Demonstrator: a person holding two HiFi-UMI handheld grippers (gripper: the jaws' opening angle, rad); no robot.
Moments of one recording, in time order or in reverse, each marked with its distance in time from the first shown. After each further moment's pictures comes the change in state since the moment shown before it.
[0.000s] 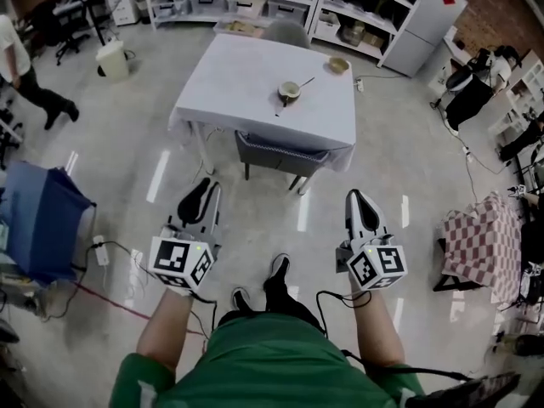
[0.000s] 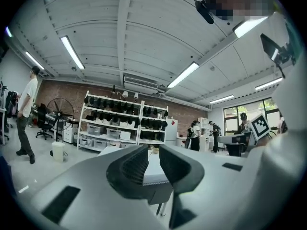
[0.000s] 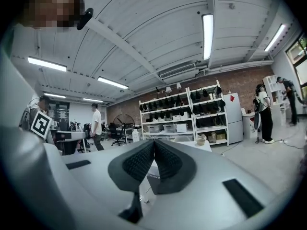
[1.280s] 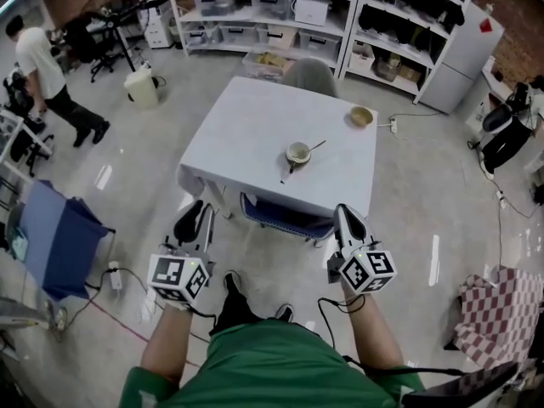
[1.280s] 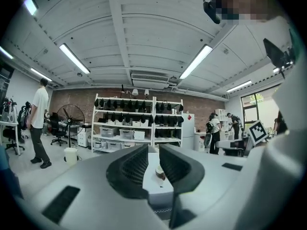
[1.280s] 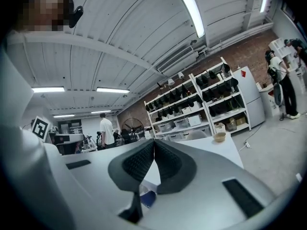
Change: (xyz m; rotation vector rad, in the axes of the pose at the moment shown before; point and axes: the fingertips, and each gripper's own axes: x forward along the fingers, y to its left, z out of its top) left arm 0.229 0.051 0.019 0.051 0.041 0.195; right arm 0.251 -0.158 -0.007 0.183 0.017 0.191
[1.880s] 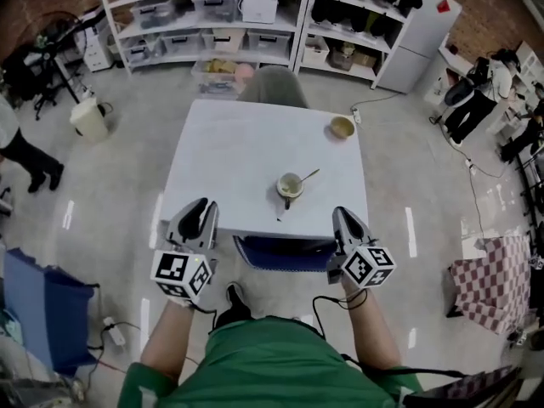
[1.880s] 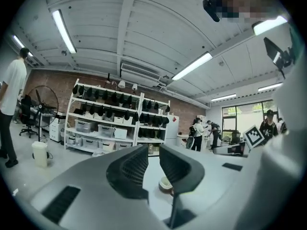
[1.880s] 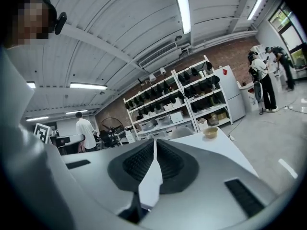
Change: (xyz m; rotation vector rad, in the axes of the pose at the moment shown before) left arm 0.220 0.139 0.015 -0.057 0.013 -0.293; right arm 0.184 -0.032 -0.001 0.090 0.022 -0.250
